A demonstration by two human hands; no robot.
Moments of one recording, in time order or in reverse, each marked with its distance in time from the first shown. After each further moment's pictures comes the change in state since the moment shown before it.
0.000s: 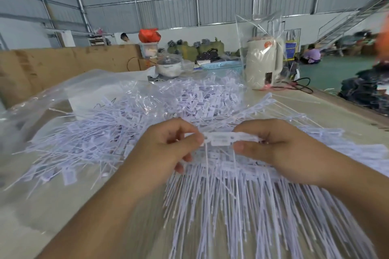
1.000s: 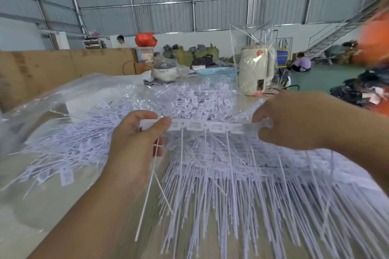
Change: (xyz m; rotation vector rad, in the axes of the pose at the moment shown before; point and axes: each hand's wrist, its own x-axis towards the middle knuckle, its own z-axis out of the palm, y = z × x) left_hand 0.012 -0.006 -0.011 -0.378 0.475 -0.063; right_hand -0.001 -0.059 -0.050 -1.110 -0.058 0.221
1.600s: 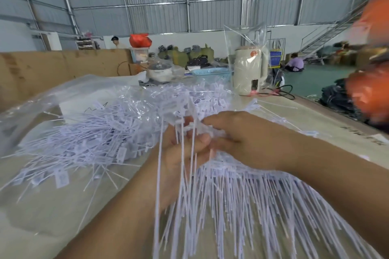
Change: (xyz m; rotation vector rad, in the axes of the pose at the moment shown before) left_hand -0.032 -0.006 0.043 -0.184 -0.458 -0.149; right_hand 0.013 -0.041 0.032 0.519 0.108 -0.330
